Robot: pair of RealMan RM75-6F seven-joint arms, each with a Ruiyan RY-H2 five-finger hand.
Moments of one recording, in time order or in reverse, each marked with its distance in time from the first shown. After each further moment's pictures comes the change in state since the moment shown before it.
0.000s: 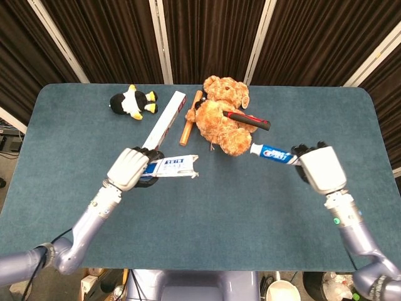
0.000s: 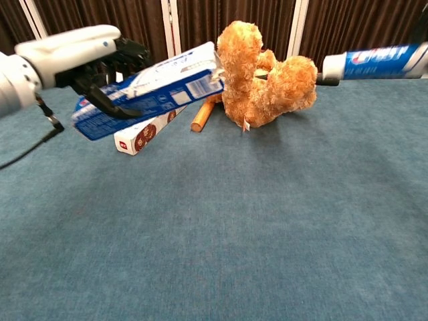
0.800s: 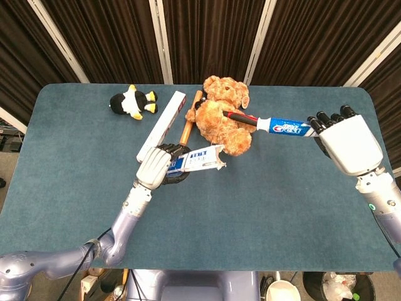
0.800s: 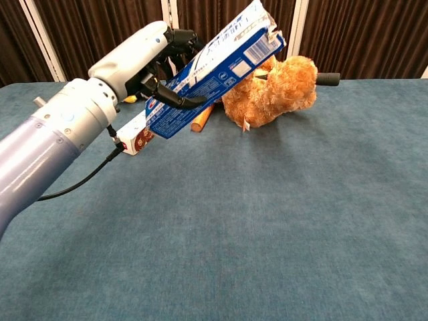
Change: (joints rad) left arm -0.078 -0.382 -0.084 0.385 0.107 0.160 -0.262; right arm 0.051 0.282 0.082 -0.037 -0.166 0.033 0.092
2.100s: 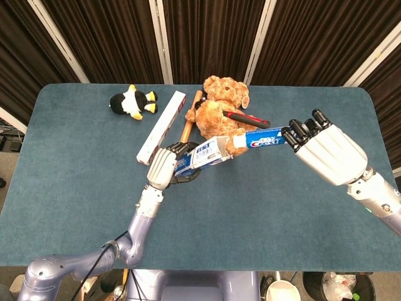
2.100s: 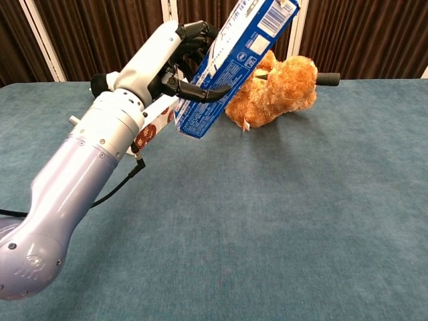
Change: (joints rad) left arm -0.050 -0.190 -0.046 0.210 0.018 0.087 -0.214; right arm 0.082 0.020 -0.009 0.098 -0.282 0.125 -0.008
